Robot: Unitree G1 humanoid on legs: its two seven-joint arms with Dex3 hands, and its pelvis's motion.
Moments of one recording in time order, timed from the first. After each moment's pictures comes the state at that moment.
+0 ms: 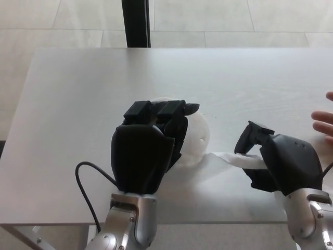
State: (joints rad) left_arm -0.16 0.19 -0.61 0.06 0.80 0.15 0.69; right_arm -0.08 -0.31 0.35 0.00 -0.69 0.20 -0.23
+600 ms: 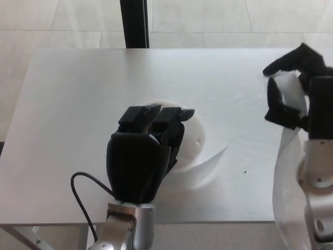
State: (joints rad) left_arm -0.11 0.20 -0.61 0.06 0.85 0.14 0.74; right_arm -0.29 -0.08 -0.04 -0.06 -0.45 0.04 -0.31
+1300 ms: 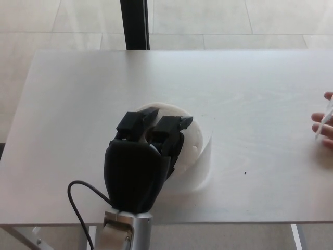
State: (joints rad) left_arm -0.07 0.21 -0.61 0.04 0.92 0.14 0.74; right_arm -0.66 -0.37 -0.31 0.18 -0.28 -0.05 -0.30
